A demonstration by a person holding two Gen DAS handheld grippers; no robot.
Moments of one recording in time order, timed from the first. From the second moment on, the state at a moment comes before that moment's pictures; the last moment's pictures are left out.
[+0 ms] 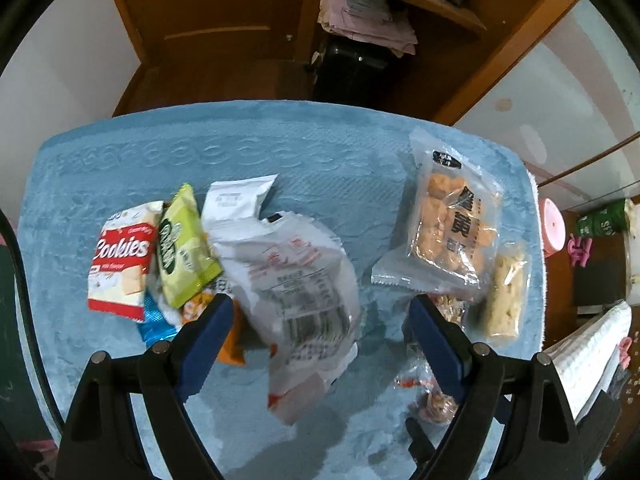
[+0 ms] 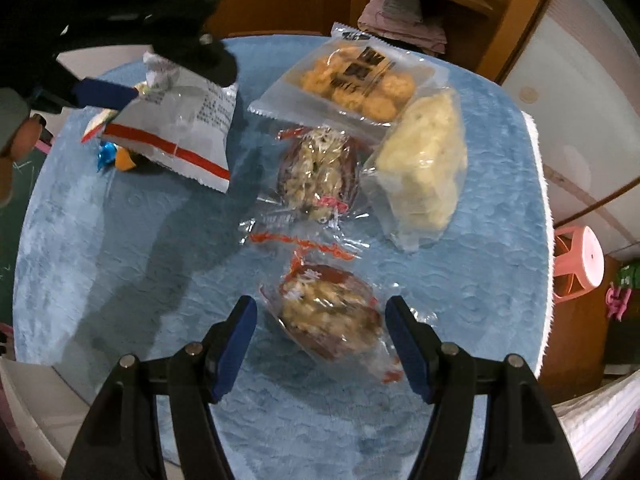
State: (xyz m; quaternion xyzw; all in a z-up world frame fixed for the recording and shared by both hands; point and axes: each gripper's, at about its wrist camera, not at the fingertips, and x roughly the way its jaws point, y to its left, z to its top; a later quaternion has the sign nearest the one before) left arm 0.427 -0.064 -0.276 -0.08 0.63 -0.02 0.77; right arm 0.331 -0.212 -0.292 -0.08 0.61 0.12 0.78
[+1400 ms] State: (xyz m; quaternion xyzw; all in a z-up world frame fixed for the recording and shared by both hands) left arm 0.091 -0.014 -0.046 -0.05 0.53 -0.14 0.84; right arm 0.089 -0.237 -0.052 0.07 0.43 0.20 0.88
